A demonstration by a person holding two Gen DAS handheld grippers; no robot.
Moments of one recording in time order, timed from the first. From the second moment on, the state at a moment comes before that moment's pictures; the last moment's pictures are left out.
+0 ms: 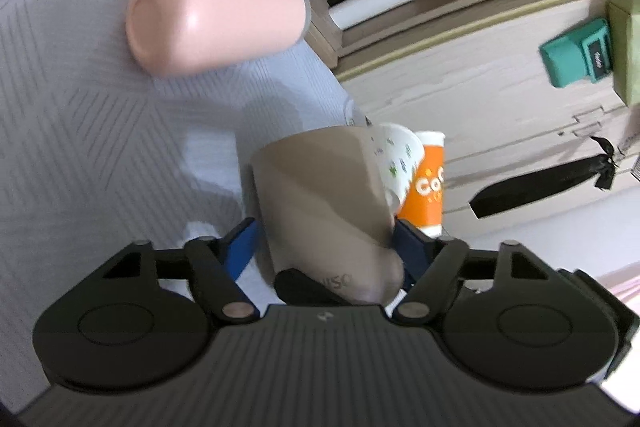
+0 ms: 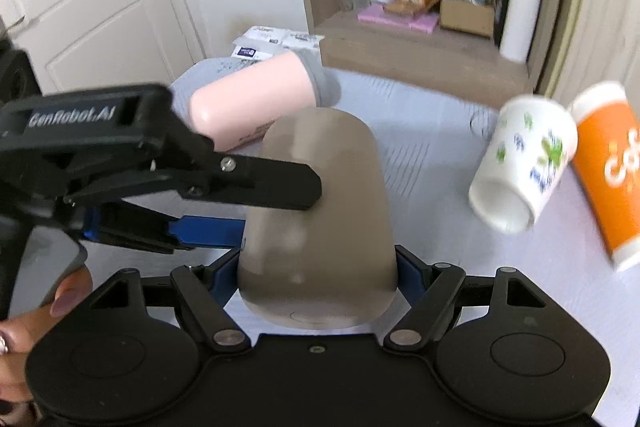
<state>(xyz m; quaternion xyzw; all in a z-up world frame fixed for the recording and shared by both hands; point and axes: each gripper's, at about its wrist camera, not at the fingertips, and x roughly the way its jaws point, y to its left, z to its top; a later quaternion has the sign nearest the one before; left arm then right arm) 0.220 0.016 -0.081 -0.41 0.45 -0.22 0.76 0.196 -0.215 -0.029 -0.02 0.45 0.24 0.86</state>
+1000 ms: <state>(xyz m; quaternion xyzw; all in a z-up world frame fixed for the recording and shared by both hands) 0.201 0.011 -0.082 -0.35 0.48 -0.26 0.76 0.193 -0.226 -0.019 0.00 0.50 0.29 0.82</state>
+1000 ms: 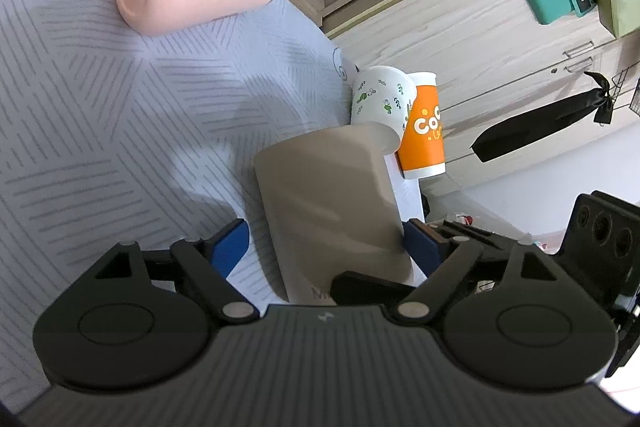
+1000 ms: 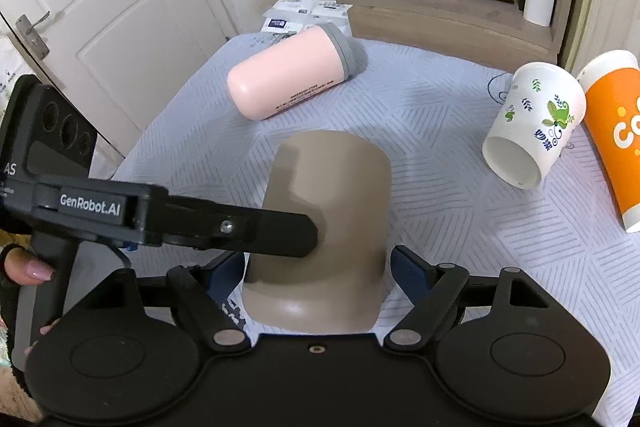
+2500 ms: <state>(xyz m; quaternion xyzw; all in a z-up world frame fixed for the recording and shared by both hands) 0.150 -0.033 -0.021 -0.07 0.34 -0.26 0.90 0.116 -0.216 -0.039 -0.06 0.27 0.28 0.92</state>
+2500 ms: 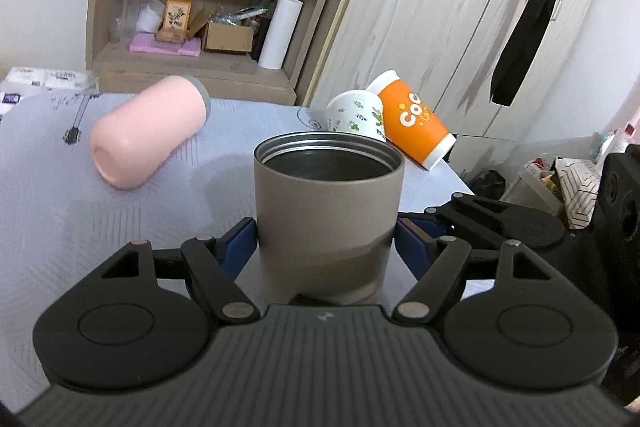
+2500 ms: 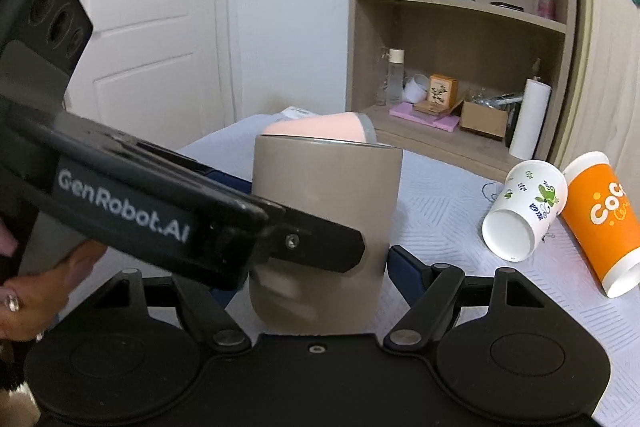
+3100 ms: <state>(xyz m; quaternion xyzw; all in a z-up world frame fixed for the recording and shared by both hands) 0.179 -0.053 -0.024 -0.03 0.32 -0.25 0.92 0.145 -0.204 -0.053 -0.09 0.23 0.24 0.94</state>
